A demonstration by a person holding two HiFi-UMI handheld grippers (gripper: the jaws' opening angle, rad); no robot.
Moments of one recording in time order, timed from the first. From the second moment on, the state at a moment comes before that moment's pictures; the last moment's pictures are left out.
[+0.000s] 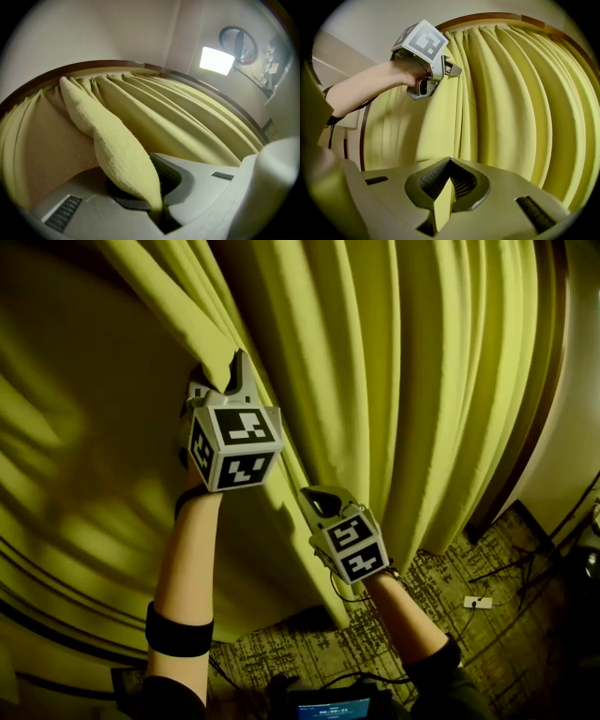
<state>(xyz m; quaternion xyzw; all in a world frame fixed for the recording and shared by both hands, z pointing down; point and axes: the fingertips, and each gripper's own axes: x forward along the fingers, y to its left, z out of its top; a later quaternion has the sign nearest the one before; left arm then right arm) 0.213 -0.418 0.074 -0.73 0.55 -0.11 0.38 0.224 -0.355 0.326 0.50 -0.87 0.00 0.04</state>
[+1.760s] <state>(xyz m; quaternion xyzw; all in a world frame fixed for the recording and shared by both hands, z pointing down) -0.049 -0.164 0.362 -0.81 0.55 -0.14 0.09 0.136 -0.146 0.443 0.52 -0.84 0.07 0.14</state>
